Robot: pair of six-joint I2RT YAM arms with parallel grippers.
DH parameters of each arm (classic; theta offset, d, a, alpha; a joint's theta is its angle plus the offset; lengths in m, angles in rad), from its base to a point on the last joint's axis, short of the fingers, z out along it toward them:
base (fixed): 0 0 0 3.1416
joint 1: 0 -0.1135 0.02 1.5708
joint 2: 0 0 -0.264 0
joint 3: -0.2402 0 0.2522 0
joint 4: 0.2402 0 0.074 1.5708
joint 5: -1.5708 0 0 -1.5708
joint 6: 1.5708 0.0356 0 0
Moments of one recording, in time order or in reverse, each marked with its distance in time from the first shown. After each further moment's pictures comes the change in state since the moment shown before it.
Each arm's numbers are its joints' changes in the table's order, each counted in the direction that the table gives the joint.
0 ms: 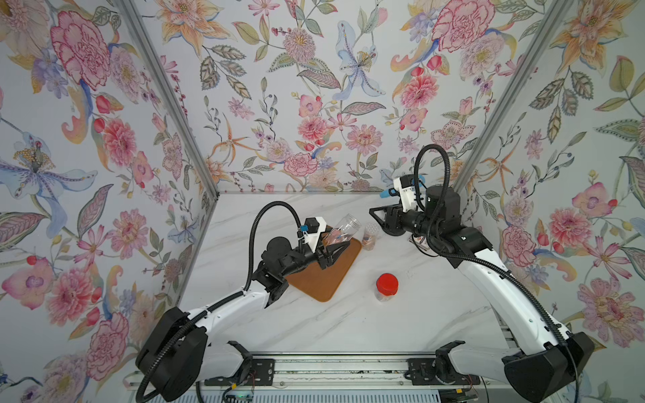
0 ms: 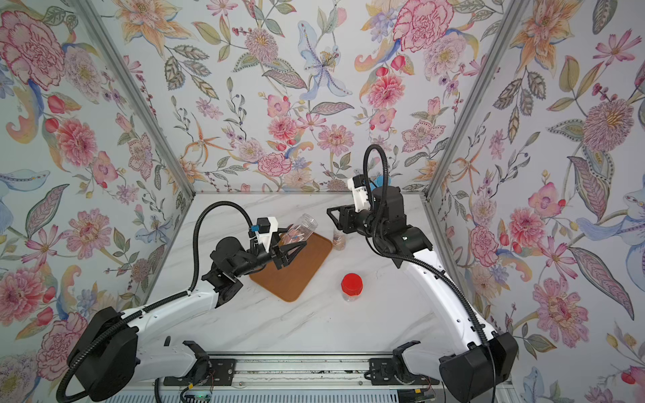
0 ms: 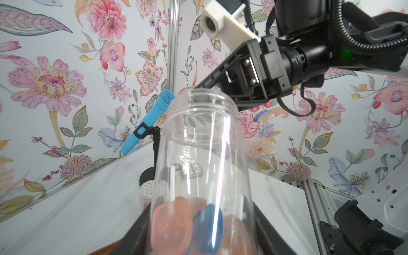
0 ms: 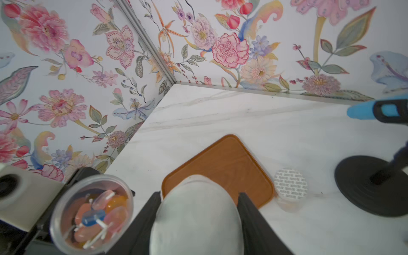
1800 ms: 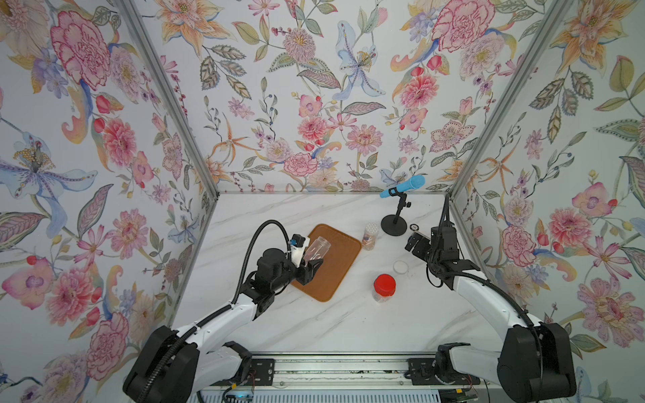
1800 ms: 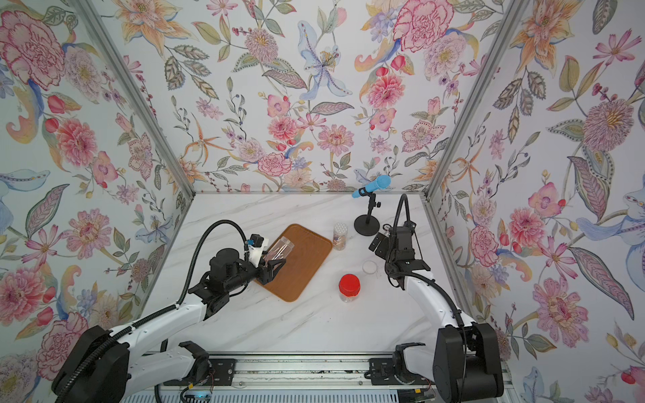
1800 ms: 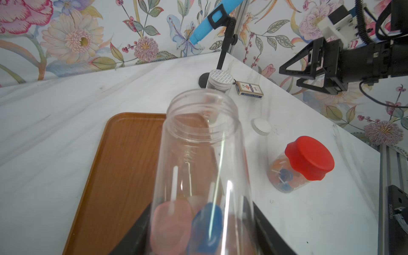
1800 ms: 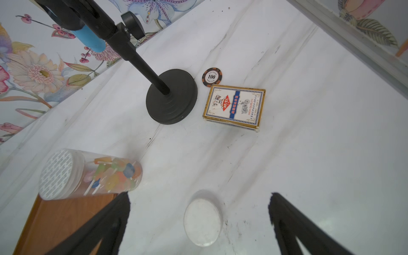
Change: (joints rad) left arm -0.109 -0.094 0.148 0.451 0.161 0.067; right arm 0.270 -0.010 0.485 -0.232 -0.433 0.279
